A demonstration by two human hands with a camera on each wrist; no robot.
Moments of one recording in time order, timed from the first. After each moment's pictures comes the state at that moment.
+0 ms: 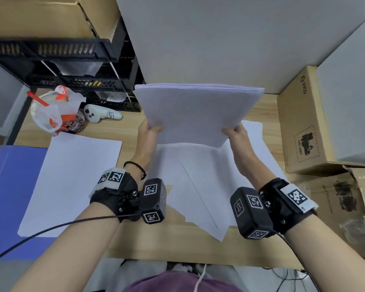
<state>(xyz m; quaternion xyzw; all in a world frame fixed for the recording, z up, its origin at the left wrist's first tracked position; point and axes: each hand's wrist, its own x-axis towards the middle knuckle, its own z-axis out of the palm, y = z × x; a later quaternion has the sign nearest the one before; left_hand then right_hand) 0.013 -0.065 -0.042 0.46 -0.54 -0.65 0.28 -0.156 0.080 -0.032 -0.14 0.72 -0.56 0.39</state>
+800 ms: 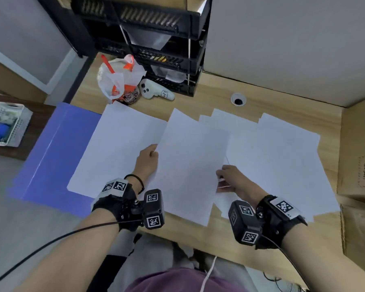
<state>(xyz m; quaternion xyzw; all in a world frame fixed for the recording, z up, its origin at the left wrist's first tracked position) 0.191 -0.080 -0.116 0.62 -0.57 -0.54 0.09 -0.032 0.055 -0.111 -0.13 0.72 -0.26 0.63</state>
